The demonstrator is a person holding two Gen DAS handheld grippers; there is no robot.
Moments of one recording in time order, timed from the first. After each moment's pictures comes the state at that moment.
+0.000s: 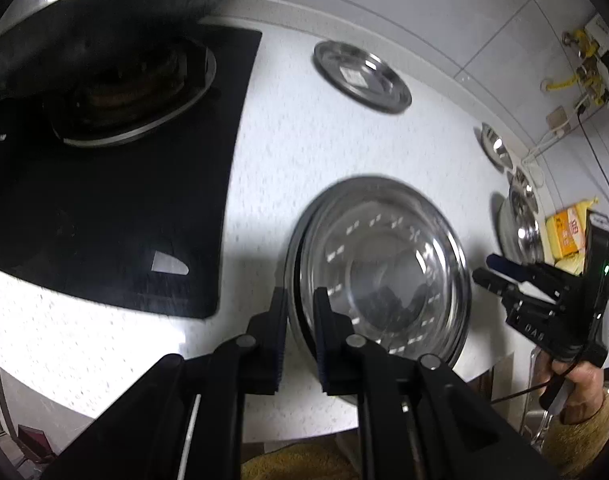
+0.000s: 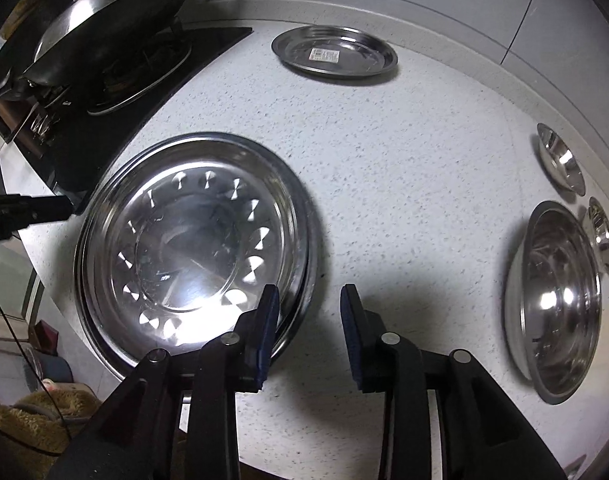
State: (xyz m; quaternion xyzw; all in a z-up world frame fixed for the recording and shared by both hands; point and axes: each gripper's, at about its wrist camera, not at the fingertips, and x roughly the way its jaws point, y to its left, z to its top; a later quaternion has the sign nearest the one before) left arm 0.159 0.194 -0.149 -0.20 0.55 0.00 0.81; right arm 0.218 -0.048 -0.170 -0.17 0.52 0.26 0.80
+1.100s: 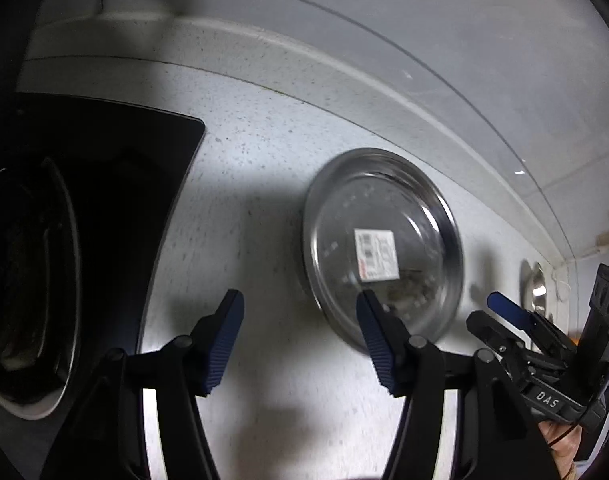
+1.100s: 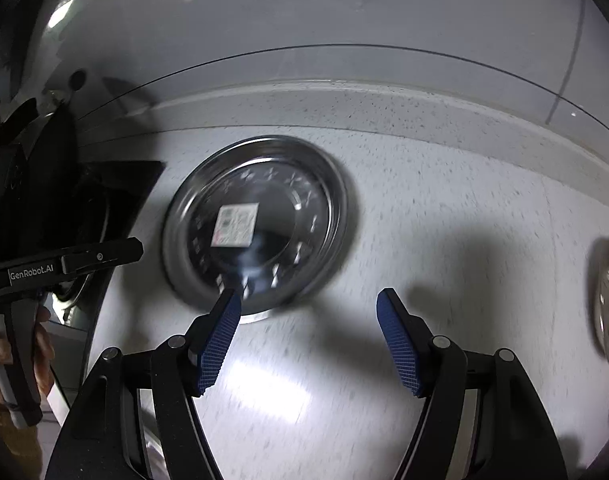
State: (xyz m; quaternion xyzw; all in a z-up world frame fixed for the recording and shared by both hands) left arm 0.450 0.227 -0.195 -0.26 0.55 0.06 0.79; right arm 0.471 -0.014 -0.180 -0.04 0.53 0.29 0.79
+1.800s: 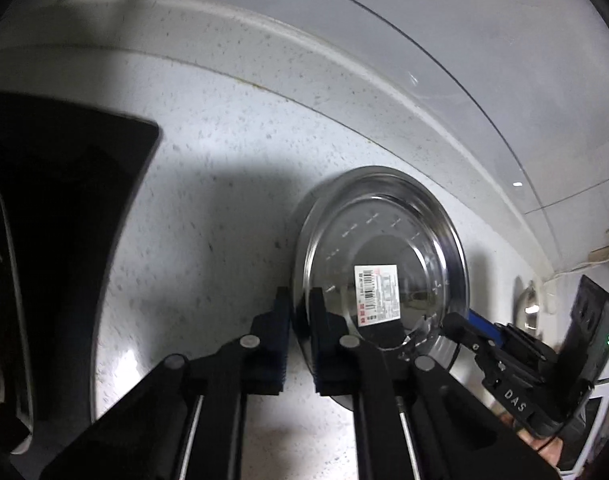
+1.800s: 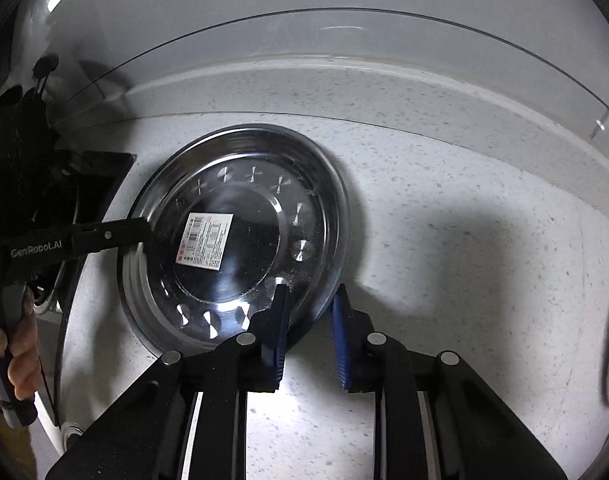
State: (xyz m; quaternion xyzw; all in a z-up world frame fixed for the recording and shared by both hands) left arm 0.477 0.227 -0.217 -0.30 0.55 0.03 0.78; right arm 0.503 0.010 -0.215 -0.06 0.54 0.30 0.78
